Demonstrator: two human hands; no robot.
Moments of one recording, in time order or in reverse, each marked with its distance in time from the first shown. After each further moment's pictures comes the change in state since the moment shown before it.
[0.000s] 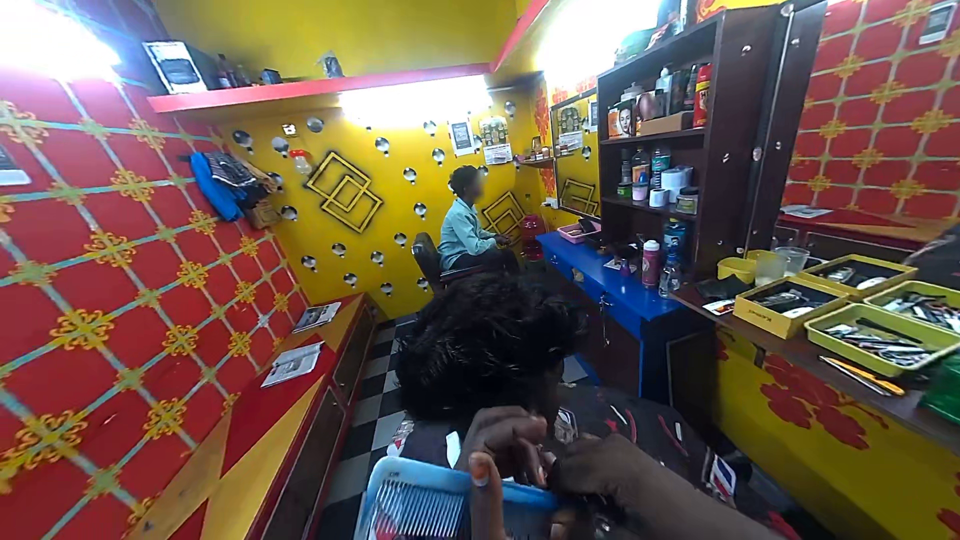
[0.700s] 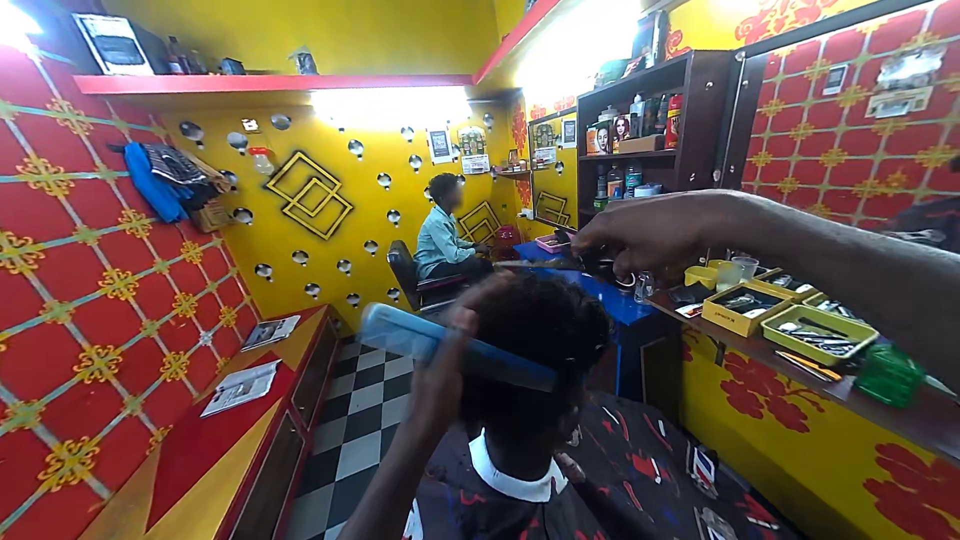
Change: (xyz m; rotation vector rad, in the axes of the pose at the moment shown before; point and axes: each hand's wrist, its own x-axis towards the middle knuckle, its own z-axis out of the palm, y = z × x) left_hand 0.123 -0.009 -0.103 0.100 -0.310 0.123; right_hand 0.179 -0.045 -0.159 -0.904 -0.636 0.585
